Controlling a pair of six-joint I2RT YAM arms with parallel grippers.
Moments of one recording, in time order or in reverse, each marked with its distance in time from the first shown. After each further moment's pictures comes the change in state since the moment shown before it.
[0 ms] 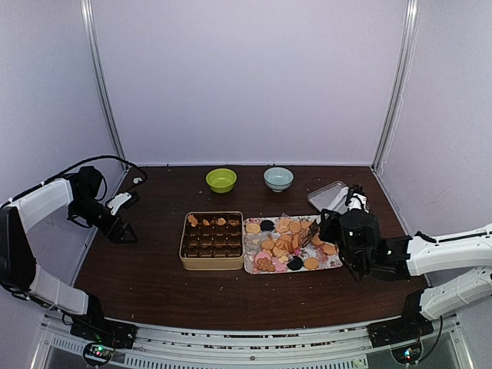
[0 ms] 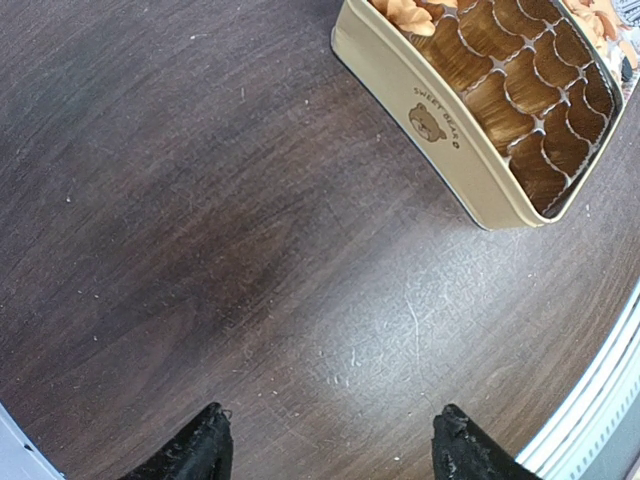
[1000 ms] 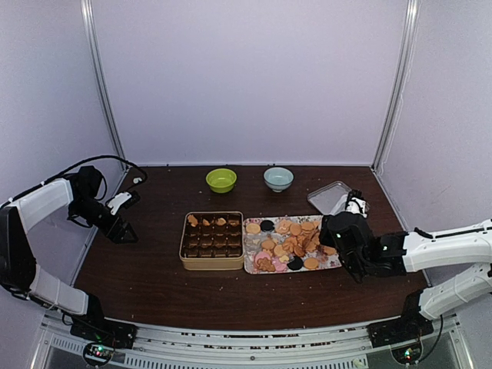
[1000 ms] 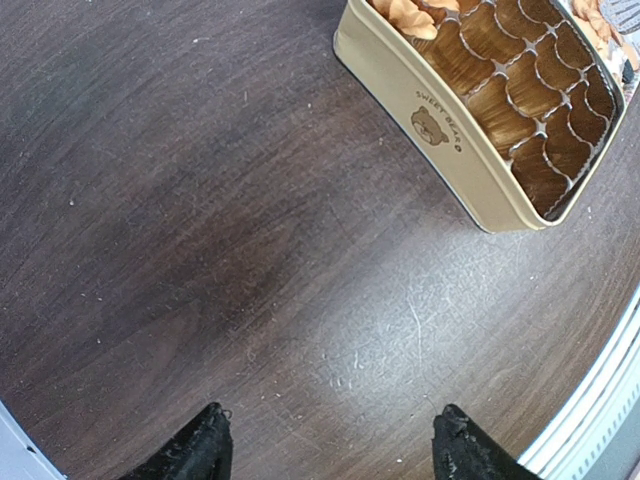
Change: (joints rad) left arm 0.000 0.000 0.000 0.008 0.000 0.000; right arm 0.016 0.041 0.061 -0.246 0.060 0.141
